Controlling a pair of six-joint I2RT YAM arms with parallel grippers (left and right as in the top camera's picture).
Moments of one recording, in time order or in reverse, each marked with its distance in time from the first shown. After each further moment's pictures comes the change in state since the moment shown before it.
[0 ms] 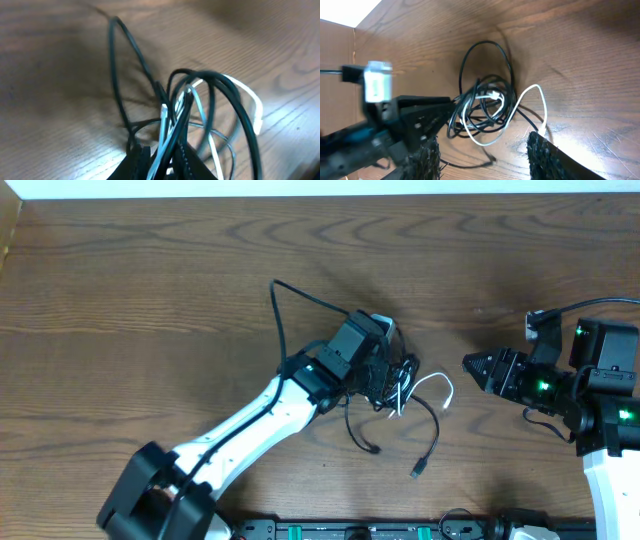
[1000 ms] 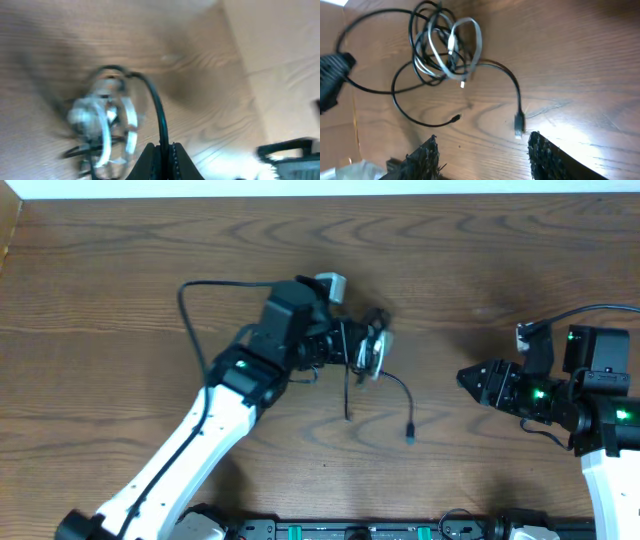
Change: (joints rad) left arm 0.233 -0.253 0.006 0.045 0.237 -0.222; right arm 0.029 0.000 -0.001 -0.104 -0.009 -0.026
